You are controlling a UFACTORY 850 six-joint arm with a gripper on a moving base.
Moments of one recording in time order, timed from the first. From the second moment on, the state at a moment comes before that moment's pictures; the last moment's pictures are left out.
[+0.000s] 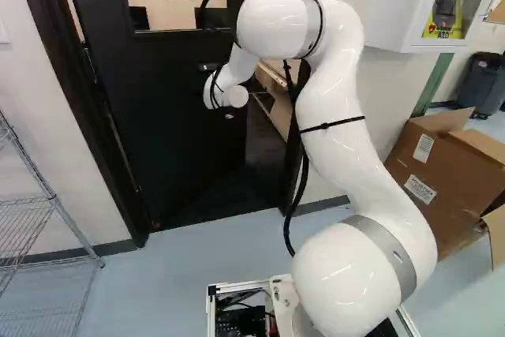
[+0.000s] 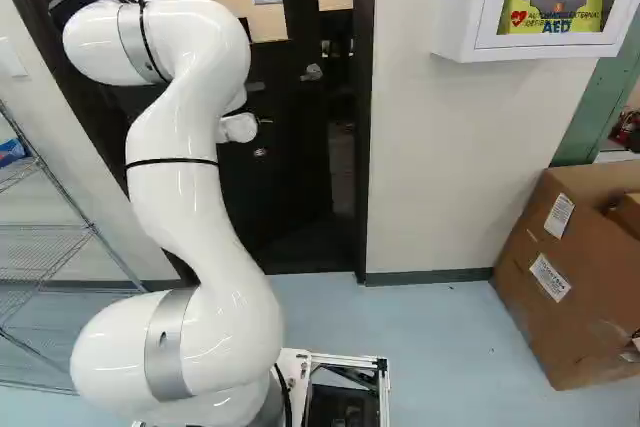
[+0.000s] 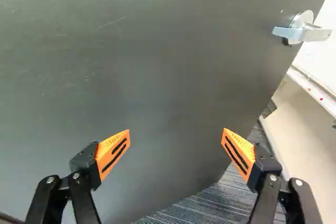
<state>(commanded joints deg) 16.7 -37.8 -72.0 -4.0 40.5 0.0</state>
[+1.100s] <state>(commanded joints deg) 15.6 -22.4 -51.9 1.8 40.5 0.0</state>
